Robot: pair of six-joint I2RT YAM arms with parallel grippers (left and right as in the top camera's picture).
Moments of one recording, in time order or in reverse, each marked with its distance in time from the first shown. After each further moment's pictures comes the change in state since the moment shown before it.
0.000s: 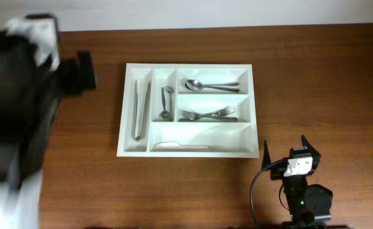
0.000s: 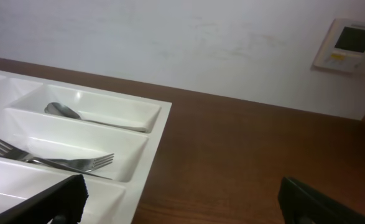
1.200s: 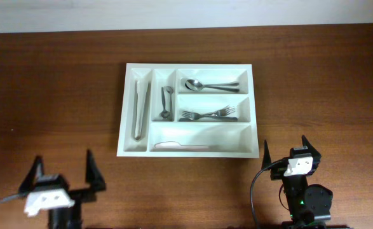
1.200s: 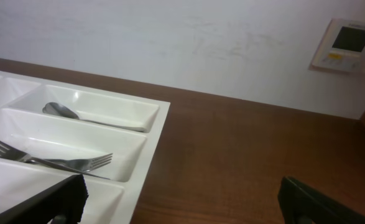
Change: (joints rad) left arm -0.018 -1.192 -1.261 0.618 -0.045 0.043; right arm 0.000 0.000 0.000 -0.001 0.007 0.000
